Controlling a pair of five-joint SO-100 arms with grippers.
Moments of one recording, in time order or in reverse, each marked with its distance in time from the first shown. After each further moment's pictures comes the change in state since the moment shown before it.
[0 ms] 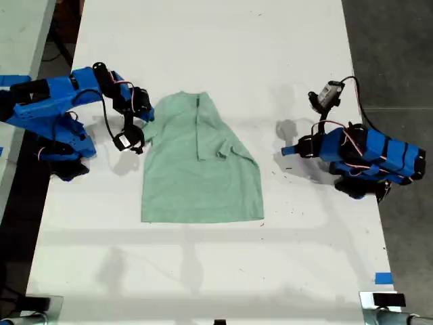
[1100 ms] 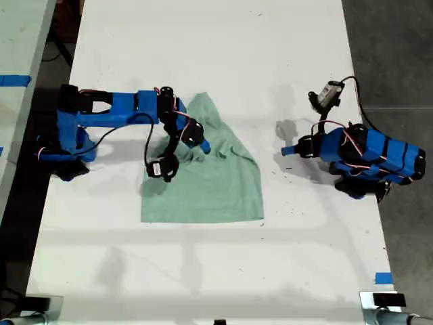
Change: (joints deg) arm 0 22.0 -45.0 -57.0 13.8 2.4; arm 1 0.0 0.0 0.0 0.0 0.0
